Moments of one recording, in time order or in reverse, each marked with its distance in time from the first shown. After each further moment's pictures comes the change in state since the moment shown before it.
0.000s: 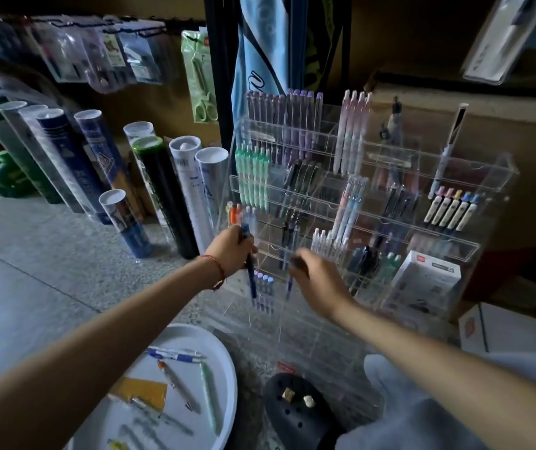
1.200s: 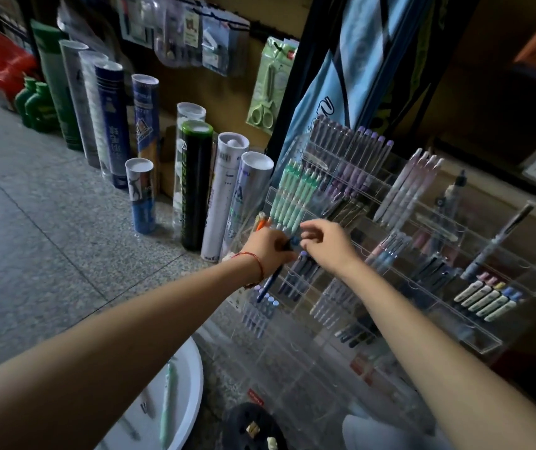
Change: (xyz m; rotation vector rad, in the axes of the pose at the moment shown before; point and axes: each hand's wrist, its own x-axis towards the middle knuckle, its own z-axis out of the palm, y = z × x) left_hand 0.010 0.007 -0.002 0.229 0.083 0.200; right_hand 0.101 -0.041 -0.020 -0.154 -0.112 0.094
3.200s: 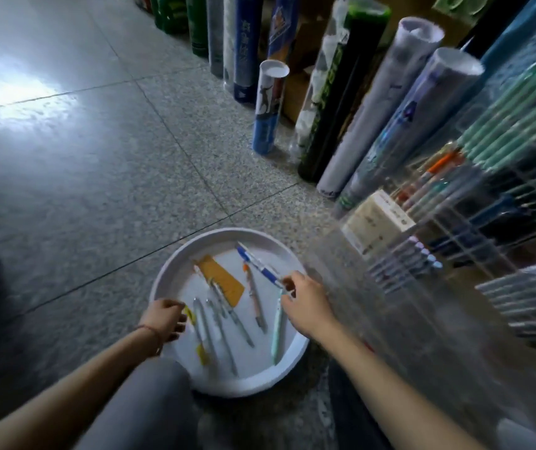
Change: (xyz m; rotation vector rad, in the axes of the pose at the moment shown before) left_hand -0.216 -0.302 -0.022 -0.498 0.342 -1.120; right_hand -0.084 -0.011 0.260 -0.136 -0.494 -0.105
